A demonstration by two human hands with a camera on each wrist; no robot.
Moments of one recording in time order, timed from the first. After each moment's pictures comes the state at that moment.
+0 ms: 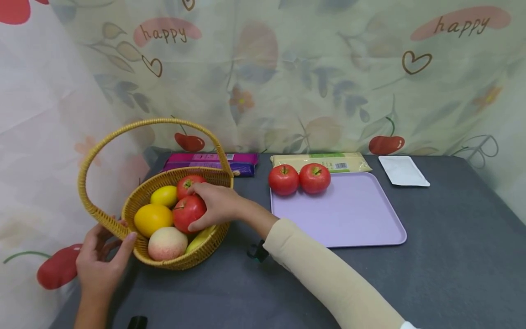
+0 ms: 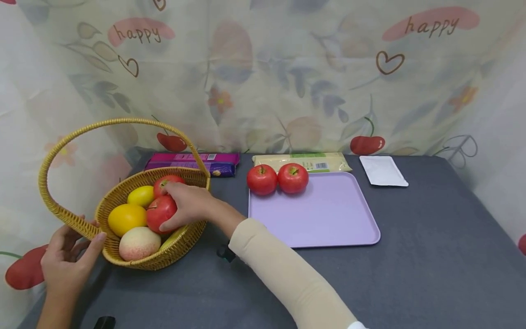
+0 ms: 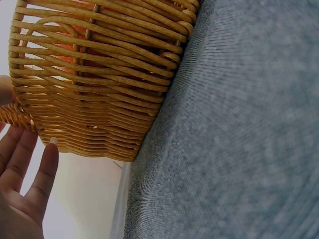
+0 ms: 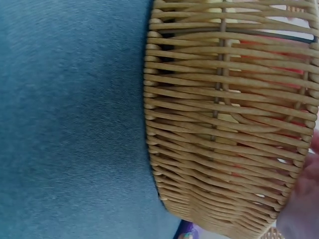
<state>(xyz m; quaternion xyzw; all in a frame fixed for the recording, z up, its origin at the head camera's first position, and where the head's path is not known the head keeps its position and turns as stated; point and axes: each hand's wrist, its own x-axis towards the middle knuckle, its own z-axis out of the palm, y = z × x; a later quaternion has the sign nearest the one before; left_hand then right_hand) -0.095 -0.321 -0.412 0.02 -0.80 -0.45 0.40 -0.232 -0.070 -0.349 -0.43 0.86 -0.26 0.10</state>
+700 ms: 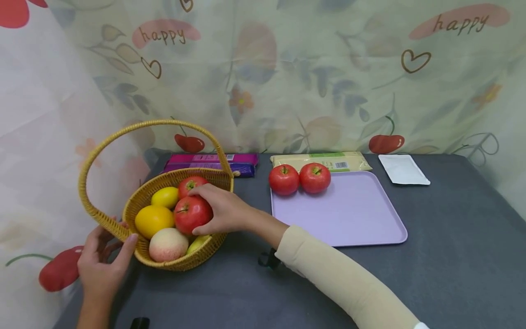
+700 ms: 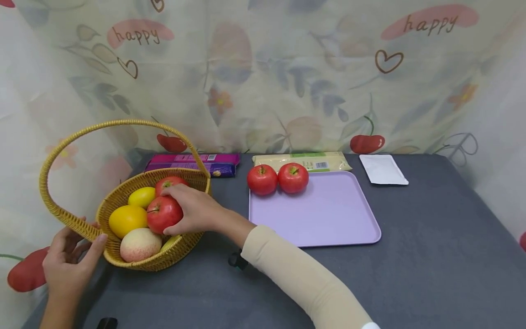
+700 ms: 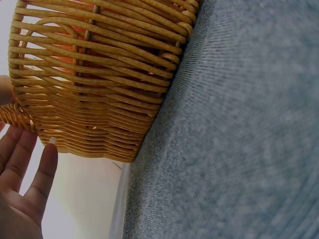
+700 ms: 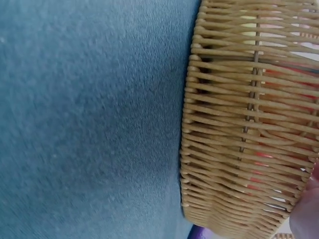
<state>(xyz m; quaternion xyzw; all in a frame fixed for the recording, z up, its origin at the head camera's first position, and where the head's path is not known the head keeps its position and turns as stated) -0.094 -0.319 -0.412 0.03 -0.80 -0.45 0.39 -0.219 -0.056 -0.361 -0.47 0.82 -0.34 0.03</state>
